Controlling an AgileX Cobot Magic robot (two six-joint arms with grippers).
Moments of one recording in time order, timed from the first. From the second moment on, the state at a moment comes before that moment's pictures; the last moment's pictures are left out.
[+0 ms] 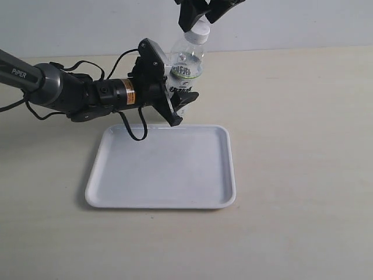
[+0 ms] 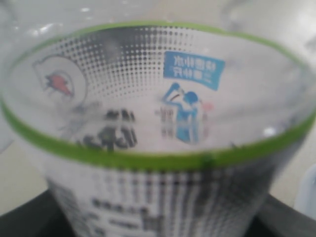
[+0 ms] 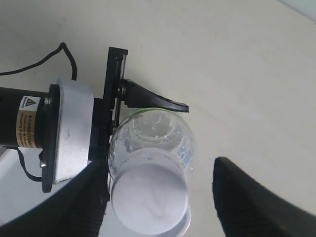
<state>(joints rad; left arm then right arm) -0.41 2.36 -1.36 0.88 -0.75 -0.22 0.28 2.13 -2.15 0.25 1.22 -0.27</state>
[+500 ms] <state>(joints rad) -0.41 2.36 -1.36 0.88 -0.75 -0.22 0.28 2.10 -2.10 0.24 1.22 -0.27</state>
